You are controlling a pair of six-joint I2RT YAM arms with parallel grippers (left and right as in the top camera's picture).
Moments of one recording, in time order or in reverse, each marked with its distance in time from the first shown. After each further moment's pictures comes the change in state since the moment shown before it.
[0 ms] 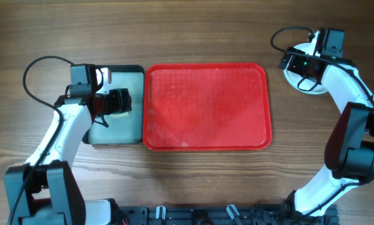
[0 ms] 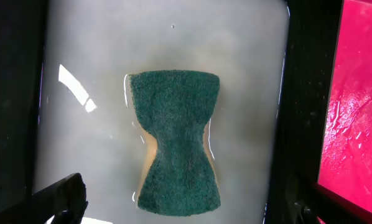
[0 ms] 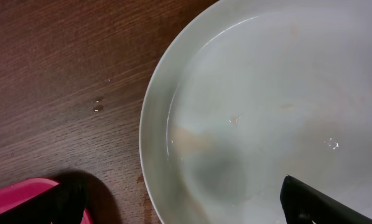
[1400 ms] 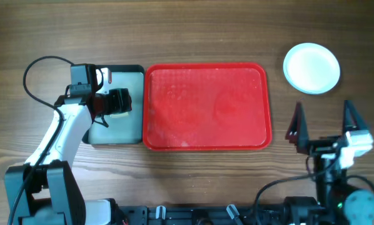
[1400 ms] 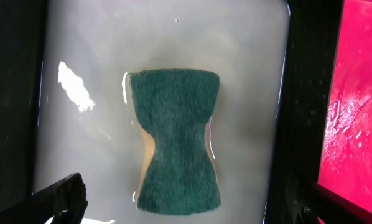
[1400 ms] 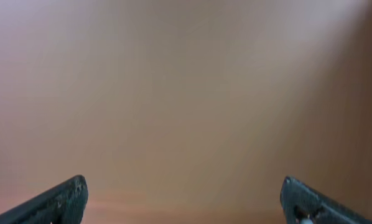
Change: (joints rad) left arm 0.000 0.000 0.000 -0.002 0.000 0.000; right arm 0.176 -1.789 -0.905 0.464 0.002 -0.196
